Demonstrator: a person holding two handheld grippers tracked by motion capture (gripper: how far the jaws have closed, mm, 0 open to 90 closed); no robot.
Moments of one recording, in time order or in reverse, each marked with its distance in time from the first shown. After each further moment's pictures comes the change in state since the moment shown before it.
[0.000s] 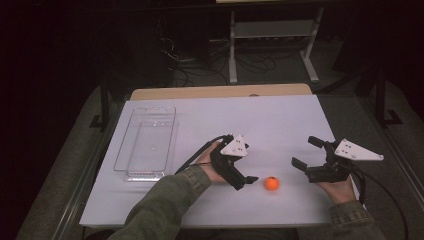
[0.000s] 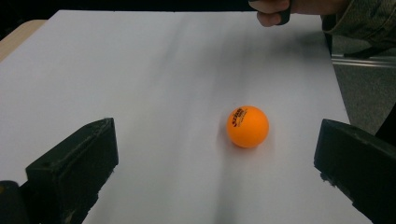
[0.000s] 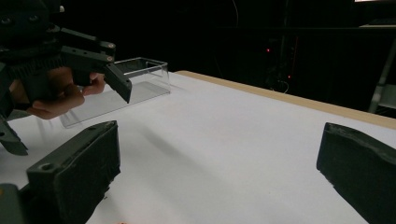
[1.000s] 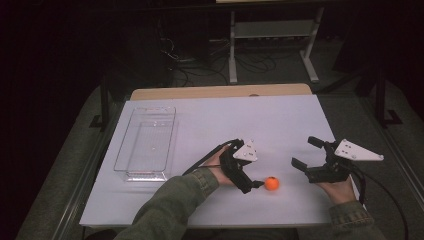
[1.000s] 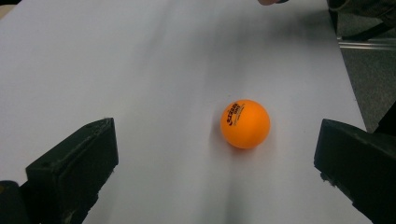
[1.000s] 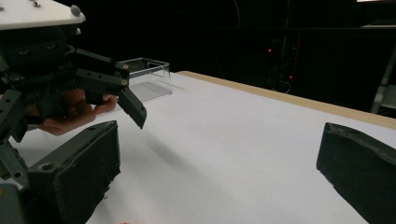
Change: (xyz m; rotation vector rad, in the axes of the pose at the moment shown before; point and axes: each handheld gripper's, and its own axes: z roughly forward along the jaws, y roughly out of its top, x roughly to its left) left arm -0.003 -0.001 0.027 0.061 -0.029 0.017; right arm 0.001 0.000 0.000 -0.002 0.006 0.002
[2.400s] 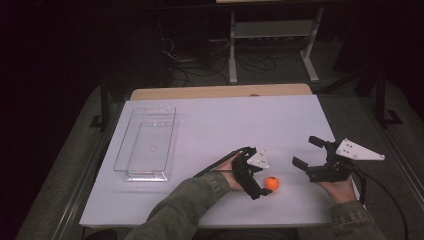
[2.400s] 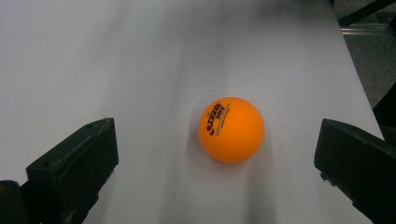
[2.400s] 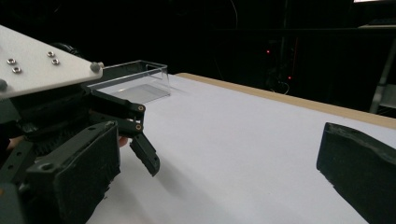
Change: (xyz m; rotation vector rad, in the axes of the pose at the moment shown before) left arm -0.005 -0.003 0.043 0.049 -0.075 0.014; right arm -0.003 0.000 -0.001 -0.010 -0.004 0.009
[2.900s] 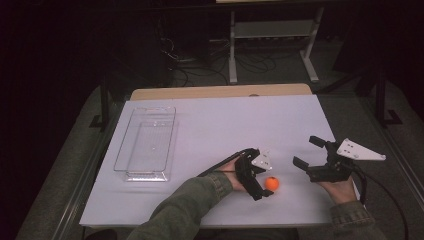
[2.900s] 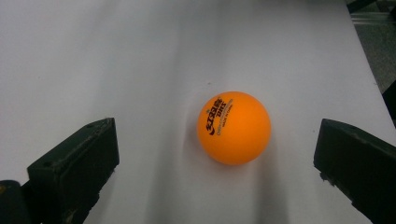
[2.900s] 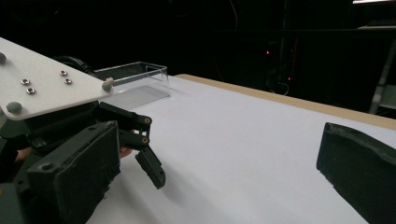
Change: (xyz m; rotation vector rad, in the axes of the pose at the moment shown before) left arm 0.002 0.000 0.010 0.046 -0.012 0.006; right arm 0.000 0.000 -0.001 -0.004 0.001 0.002
